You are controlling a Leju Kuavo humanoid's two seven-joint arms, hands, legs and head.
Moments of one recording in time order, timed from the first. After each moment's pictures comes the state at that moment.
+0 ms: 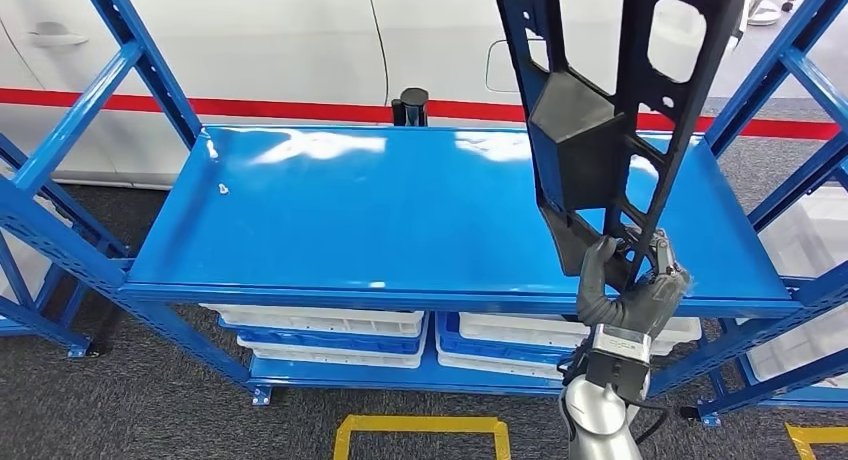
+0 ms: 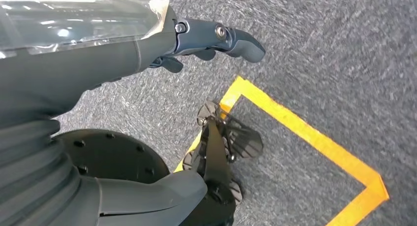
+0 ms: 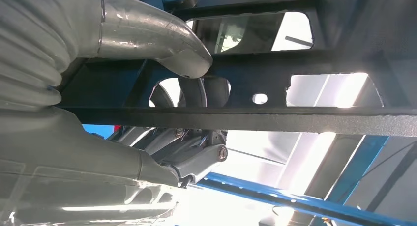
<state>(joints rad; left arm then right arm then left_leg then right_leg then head) -0.13 -0.06 -0.89 -0.12 1.57 0.35 -0.32 -0.06 0.13 0.14 -1.68 0.44 -0.69 -0.57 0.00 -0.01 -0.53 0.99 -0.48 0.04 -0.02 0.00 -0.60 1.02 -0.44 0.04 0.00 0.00</state>
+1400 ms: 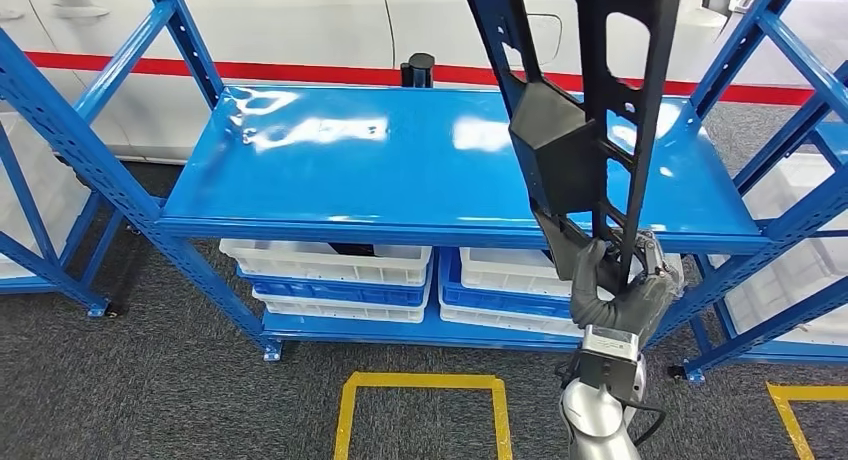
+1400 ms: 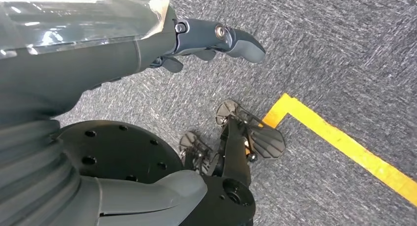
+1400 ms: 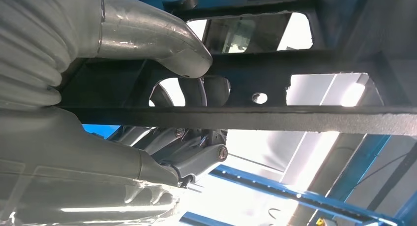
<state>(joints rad) -0.12 -0.08 -0.88 -0.12 1.57 0.35 -0.29 -0.05 0.11 0.16 -1.66 0.46 -0.68 -0.55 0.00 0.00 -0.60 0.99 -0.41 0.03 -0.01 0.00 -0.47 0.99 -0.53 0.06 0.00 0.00</state>
